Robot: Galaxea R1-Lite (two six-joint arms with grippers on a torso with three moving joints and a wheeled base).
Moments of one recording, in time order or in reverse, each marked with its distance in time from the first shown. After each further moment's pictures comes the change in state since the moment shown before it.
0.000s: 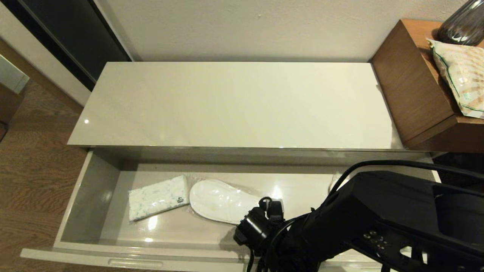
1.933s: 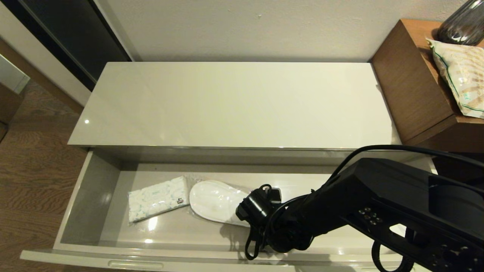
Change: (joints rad) left arm 0.000 0.000 0.000 0.000 0.000 0.000; right arm -0.072 0.020 -0.141 0.069 0.112 -0.021
